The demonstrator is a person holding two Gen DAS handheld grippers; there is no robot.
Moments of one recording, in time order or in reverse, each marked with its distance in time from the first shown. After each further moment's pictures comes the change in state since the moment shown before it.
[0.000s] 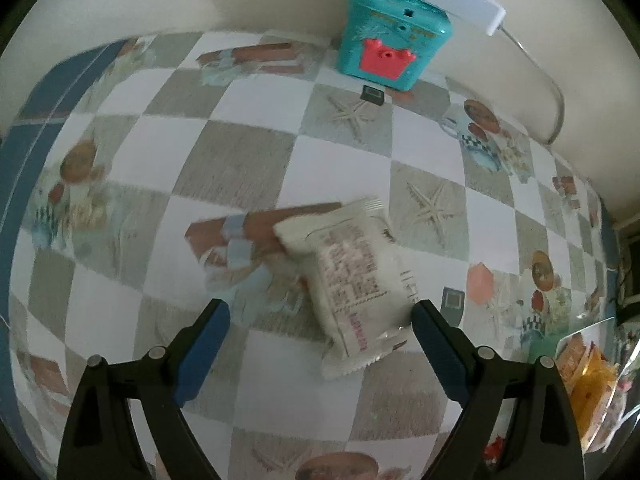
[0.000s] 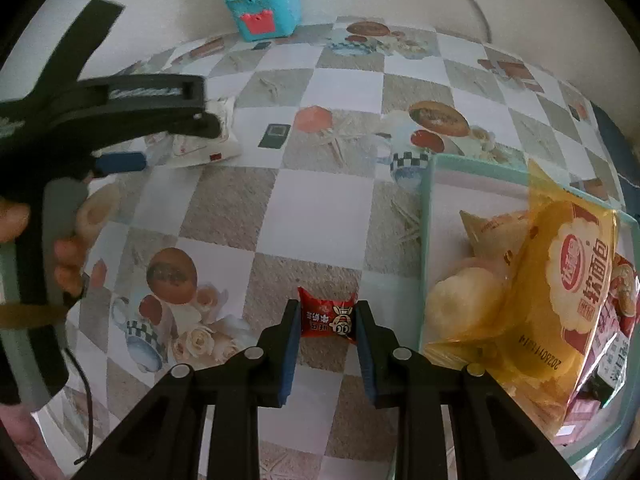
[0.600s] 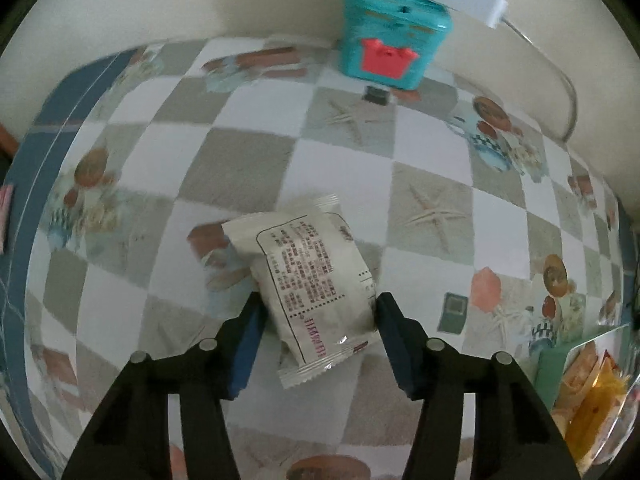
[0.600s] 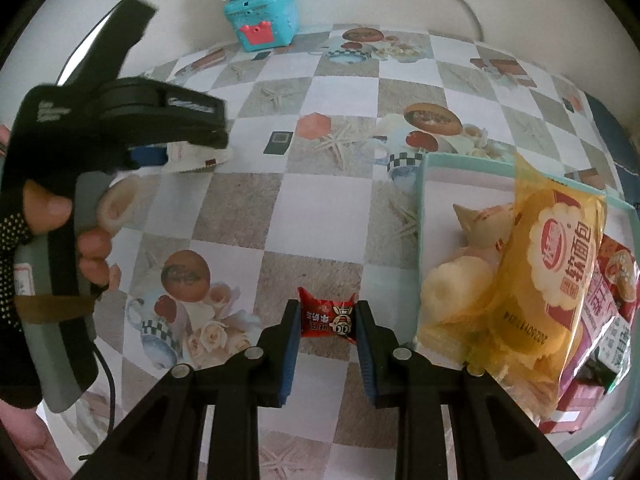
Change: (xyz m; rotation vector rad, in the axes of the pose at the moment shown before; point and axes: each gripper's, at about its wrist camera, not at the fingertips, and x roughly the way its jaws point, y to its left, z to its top) left arm -0.001 -0.012 -0.003 -0.029 -0.006 0.079; right arm -0.017 -0.006 -0.012 0.047 -0.009 0.035
